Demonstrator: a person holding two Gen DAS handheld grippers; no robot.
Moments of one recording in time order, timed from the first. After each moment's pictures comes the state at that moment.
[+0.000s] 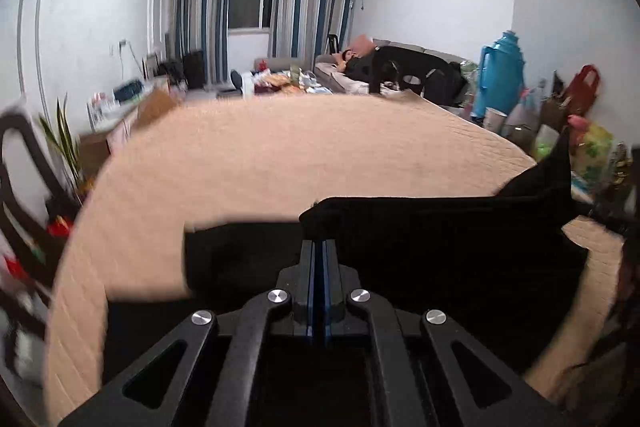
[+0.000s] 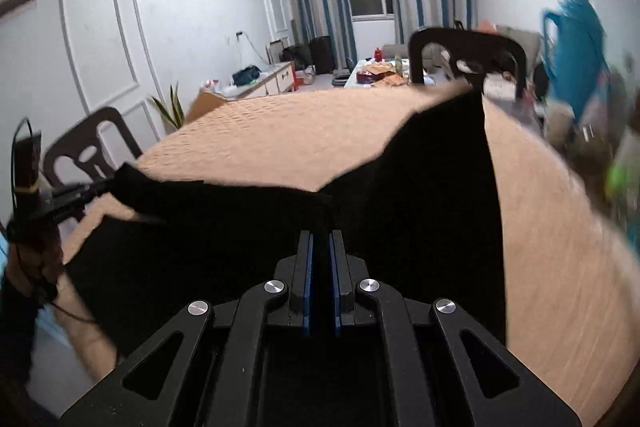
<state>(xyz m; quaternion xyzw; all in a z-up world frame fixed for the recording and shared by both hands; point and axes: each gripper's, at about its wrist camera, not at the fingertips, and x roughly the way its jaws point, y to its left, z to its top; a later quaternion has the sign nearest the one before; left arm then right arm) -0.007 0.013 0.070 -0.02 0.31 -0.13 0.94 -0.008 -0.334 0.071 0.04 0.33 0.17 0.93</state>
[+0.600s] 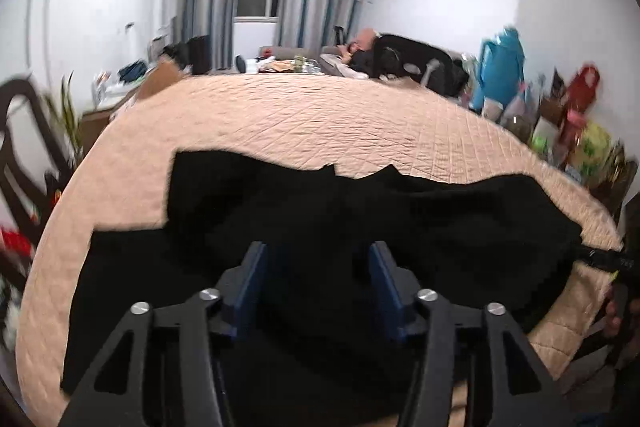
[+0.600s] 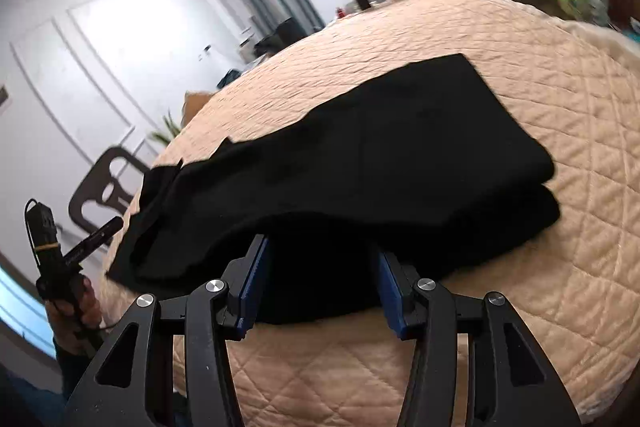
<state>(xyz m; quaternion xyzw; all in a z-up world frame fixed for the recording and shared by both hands) -0.013 -0.005 0.048 -0.01 0.32 -0.12 0.94 -0.058 -0.379 0.003 0.21 0.37 0.14 0.89</state>
